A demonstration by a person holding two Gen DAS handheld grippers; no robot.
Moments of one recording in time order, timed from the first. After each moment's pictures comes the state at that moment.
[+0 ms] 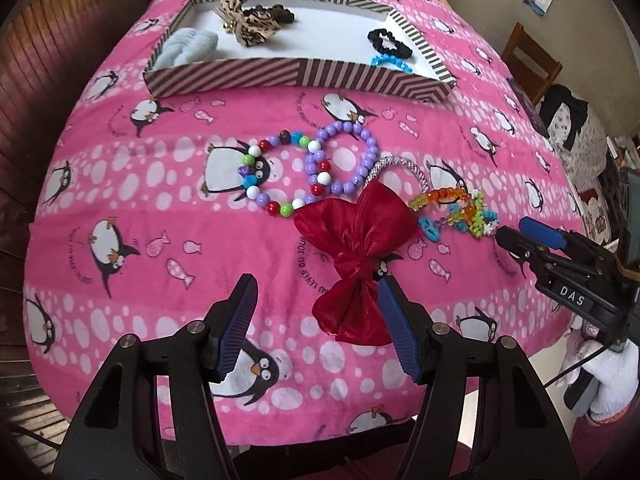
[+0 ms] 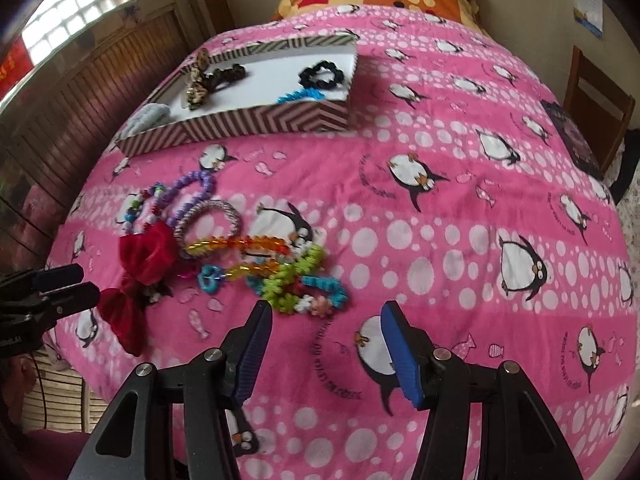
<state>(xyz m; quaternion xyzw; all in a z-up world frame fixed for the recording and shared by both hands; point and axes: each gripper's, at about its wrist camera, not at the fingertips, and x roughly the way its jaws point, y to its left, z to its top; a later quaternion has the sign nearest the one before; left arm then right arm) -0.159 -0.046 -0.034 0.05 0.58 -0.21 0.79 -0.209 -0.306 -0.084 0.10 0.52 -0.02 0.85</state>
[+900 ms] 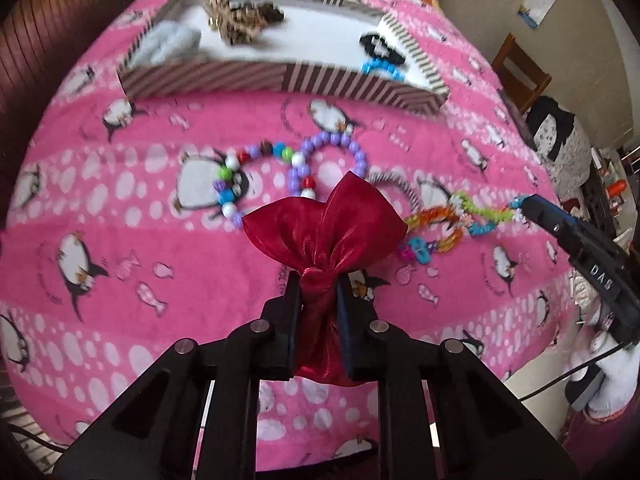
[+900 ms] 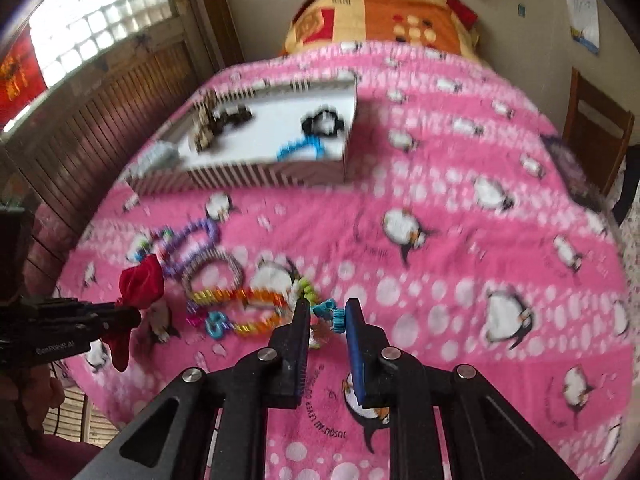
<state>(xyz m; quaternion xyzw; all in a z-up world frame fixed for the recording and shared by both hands) -0.145 -0.047 -0.035 0.02 0.57 -0.24 0.79 -0.206 -0.315 -0.041 0.08 0.44 0.00 0.89</state>
